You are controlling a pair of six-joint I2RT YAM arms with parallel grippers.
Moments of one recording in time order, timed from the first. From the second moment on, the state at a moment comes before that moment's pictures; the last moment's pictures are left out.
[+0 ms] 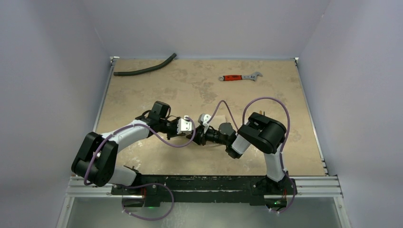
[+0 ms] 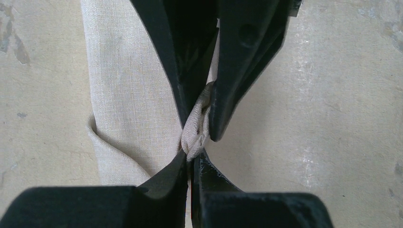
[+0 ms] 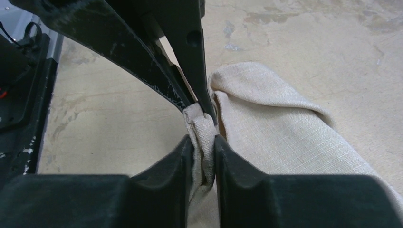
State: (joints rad) left arm -0.44 1.40 0.67 -0.25 0.69 0.95; right arm 0.85 2.00 0.53 1.40 -0.44 0.13
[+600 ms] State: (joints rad) left arm -0.43 1.36 0.67 -0.28 0.64 0.94; right arm 0.84 2.03 0.54 1.41 -0.47 0.19
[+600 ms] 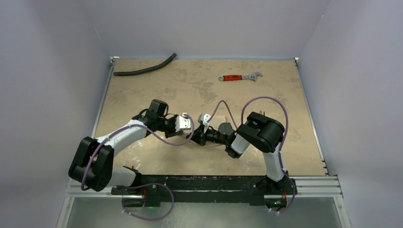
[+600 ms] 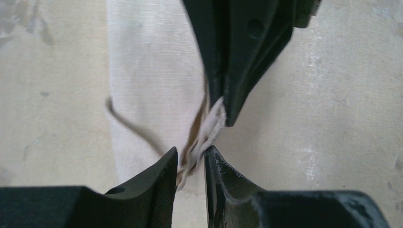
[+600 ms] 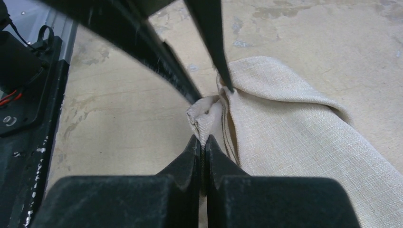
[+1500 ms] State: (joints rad) left arm -0.48 1.50 0.80 -0.13 0.32 0.53; right arm 0.83 2.12 0.65 1.41 -0.61 0.29
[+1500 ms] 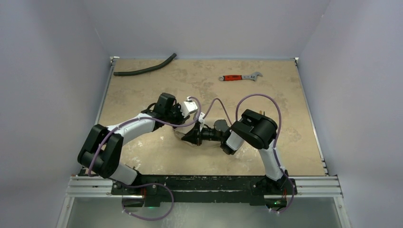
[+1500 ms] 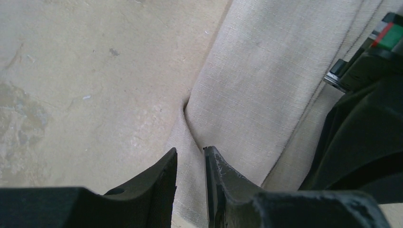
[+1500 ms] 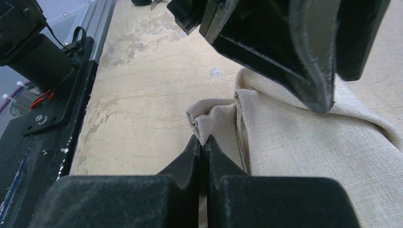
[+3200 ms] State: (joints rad) left arm -0.47 1.49 0.70 -0.06 0.31 0.52; right arm 0.79 2.20 0.69 1.42 -0.70 0.55
